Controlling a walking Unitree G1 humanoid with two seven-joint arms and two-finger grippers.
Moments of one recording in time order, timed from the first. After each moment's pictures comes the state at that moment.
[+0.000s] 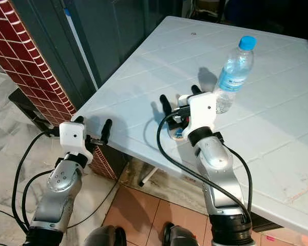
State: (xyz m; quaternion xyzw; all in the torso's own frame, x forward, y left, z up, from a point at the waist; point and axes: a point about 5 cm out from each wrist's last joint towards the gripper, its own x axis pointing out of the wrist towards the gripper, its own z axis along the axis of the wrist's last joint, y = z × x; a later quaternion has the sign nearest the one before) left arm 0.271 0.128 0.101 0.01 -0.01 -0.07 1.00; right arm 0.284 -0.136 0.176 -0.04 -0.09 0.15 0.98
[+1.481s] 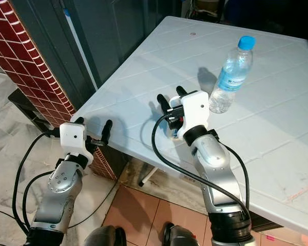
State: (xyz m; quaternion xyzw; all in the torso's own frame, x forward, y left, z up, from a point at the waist) left arm 0.271 0.126 0.100 0.01 -0.01 -0.07 1.00; right arm 0.285 -0.127 0.178 -0.05 -0.09 0.19 0.98
